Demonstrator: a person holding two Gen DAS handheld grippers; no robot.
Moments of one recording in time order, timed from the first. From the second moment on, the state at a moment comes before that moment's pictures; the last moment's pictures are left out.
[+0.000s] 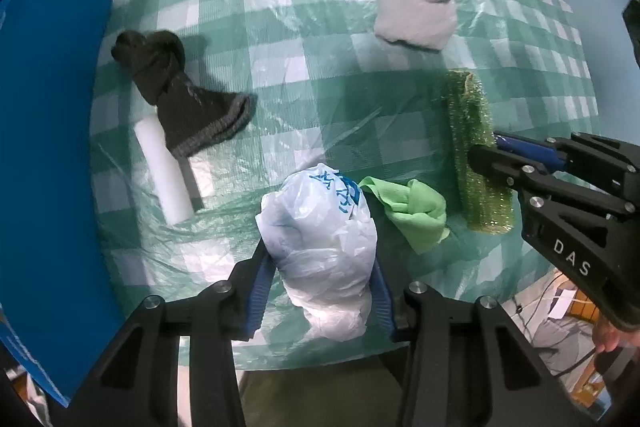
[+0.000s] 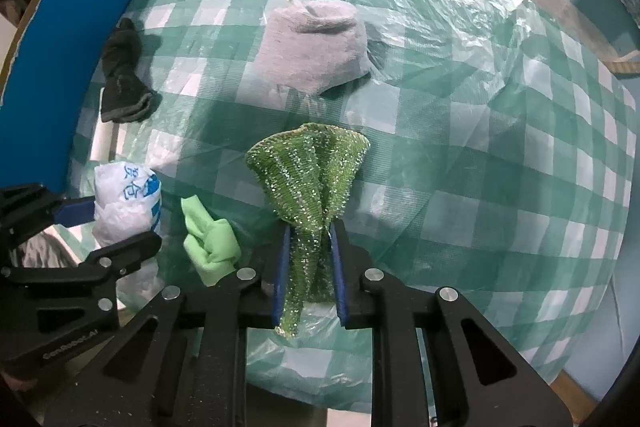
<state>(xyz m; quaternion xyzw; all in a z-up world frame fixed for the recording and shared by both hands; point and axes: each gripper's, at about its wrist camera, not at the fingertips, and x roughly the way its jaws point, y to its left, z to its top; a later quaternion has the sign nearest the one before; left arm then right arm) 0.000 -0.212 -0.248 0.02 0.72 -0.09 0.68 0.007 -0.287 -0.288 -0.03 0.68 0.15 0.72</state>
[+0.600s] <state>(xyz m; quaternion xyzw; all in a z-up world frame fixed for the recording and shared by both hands) -0.019 -0.147 -0.209 0.02 0.69 -0.09 0.71 0.000 -0.284 -0.242 -0.03 0.67 0.16 0.73</state>
